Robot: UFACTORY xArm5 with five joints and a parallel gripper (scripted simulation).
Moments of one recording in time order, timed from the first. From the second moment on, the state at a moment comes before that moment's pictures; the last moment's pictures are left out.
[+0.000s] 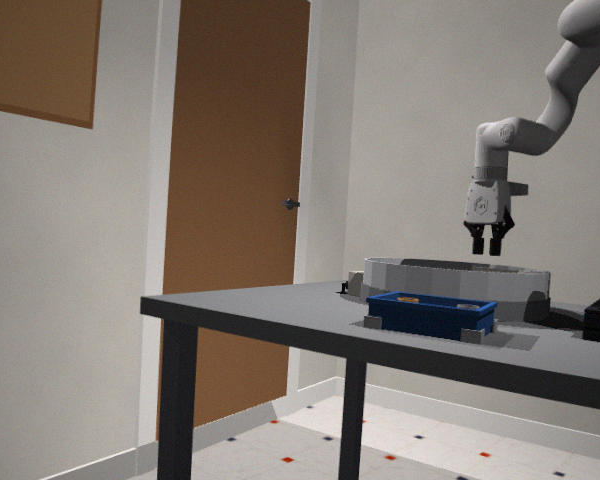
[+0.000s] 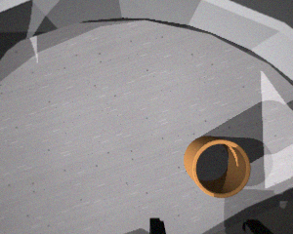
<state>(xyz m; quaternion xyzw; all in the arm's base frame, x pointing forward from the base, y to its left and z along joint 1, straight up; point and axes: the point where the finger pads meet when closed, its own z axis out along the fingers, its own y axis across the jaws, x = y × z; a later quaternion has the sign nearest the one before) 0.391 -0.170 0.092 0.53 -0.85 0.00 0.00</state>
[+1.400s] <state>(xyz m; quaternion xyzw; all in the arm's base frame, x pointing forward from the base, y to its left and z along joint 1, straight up) 0.429 0.189 0.095 0.92 -0.40 0.00 0.00</state>
